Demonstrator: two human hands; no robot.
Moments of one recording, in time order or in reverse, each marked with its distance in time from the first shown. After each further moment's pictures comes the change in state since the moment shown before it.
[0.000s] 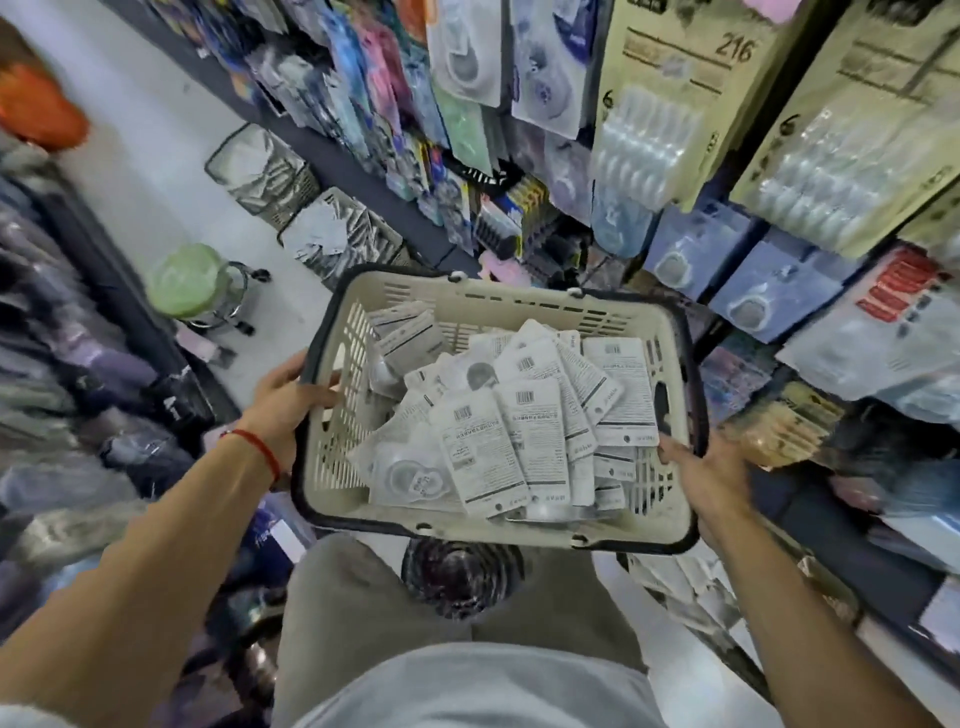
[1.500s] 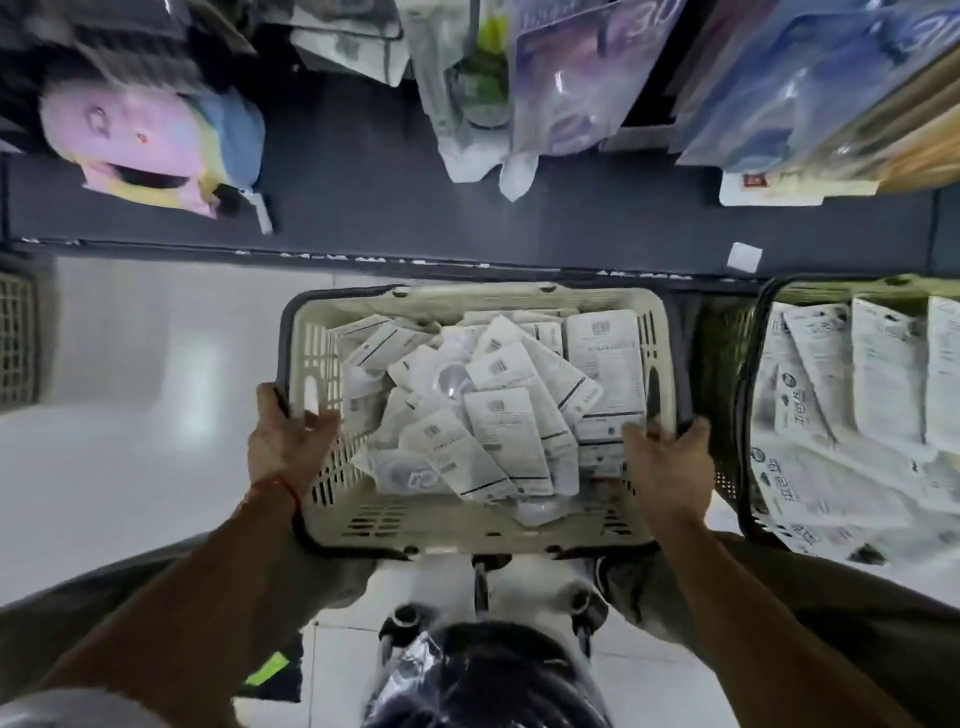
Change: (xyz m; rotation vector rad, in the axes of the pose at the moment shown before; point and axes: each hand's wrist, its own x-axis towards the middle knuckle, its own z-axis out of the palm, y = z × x) left_hand 0.508 -0.400 0.261 1.006 -0.293 0.230; right_hand 0.263 0.389 0.265 -0.020 0.610 0.581
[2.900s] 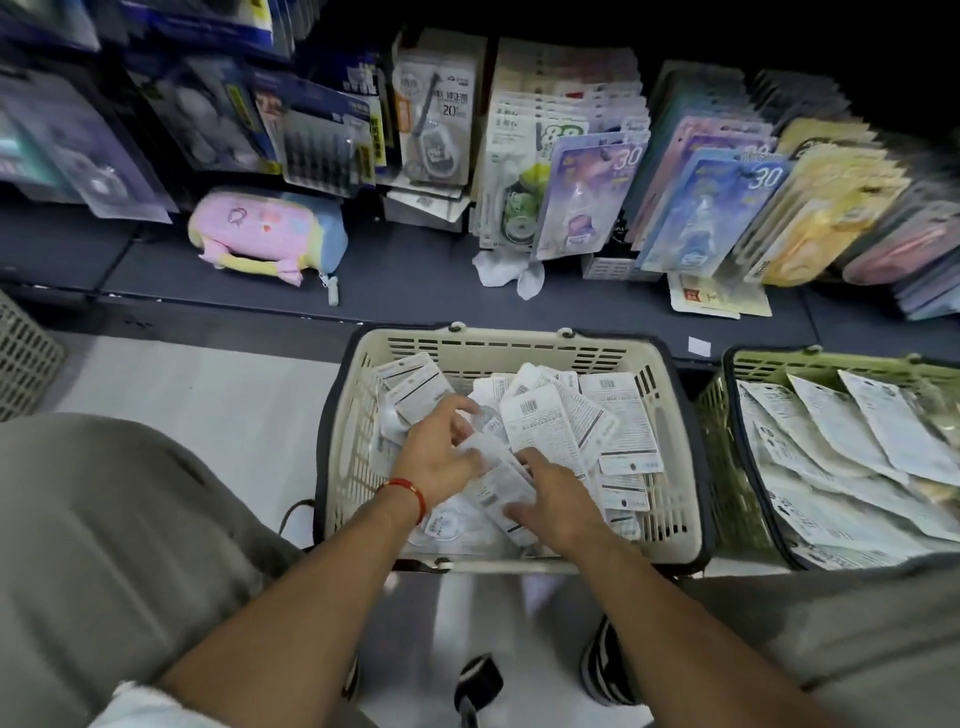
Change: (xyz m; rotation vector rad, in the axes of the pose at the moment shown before) left_hand -0.051 0.023 0.075 -0.248 -0.306 0.703; right_hand -0.068 -0.002 0.102 -0.309 -0.375 -0.792
